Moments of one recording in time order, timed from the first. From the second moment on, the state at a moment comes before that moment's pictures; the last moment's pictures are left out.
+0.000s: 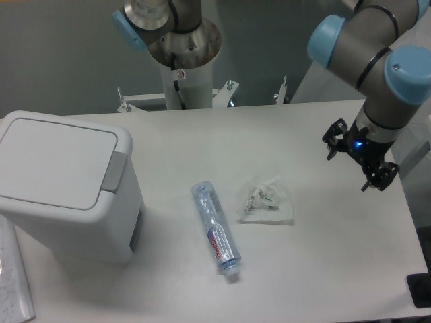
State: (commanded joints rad) arm 2.76 -2.02 -1.28 -1.39 1.52 1.65
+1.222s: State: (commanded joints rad) arm 2.71 -1.91 -1.38 -1.34 1.30 1.14
